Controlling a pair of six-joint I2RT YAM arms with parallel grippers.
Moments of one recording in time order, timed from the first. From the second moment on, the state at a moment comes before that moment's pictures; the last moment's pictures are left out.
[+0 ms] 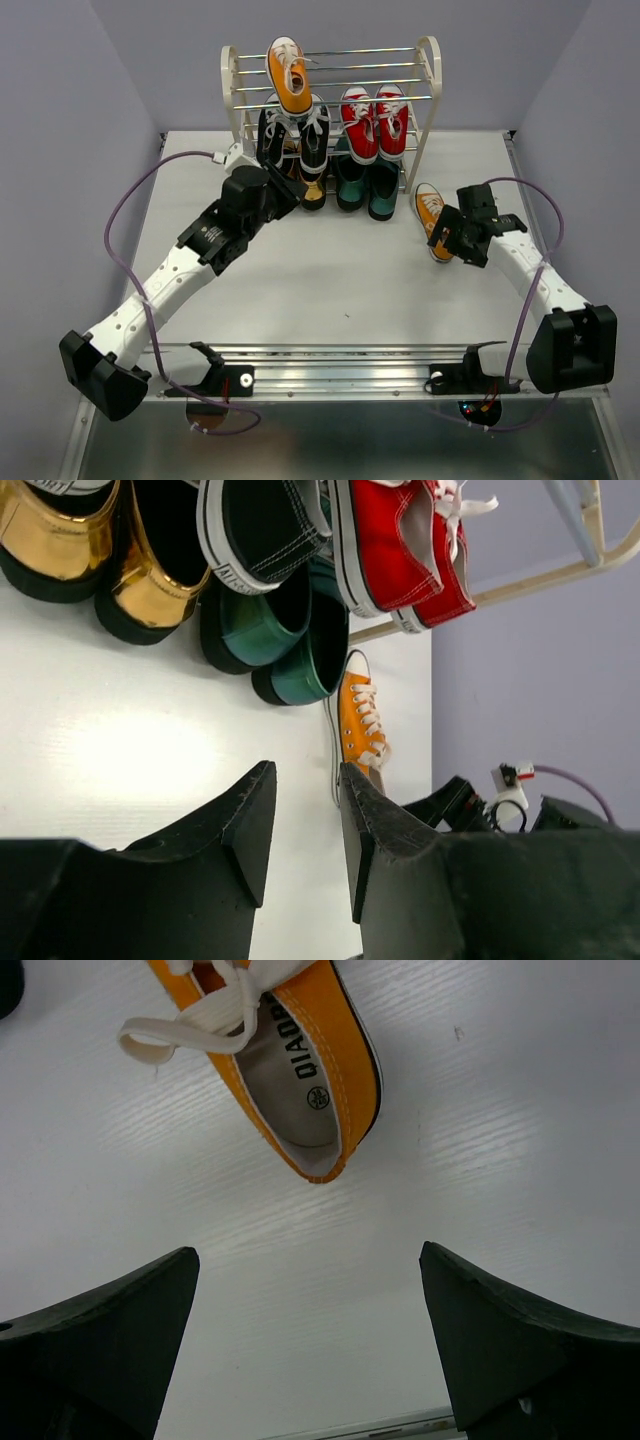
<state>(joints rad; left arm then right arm) -0.63 1.19 1.20 -0.35 -0.25 -0.99 0.14 1.26 0.95 -0.75 0.16 0.54</state>
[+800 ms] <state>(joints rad) -0.65 0.70 0.83 -0.47 -0.21 -0.94 0.00 1.38 0.83 -0.51 0.19 0.68</state>
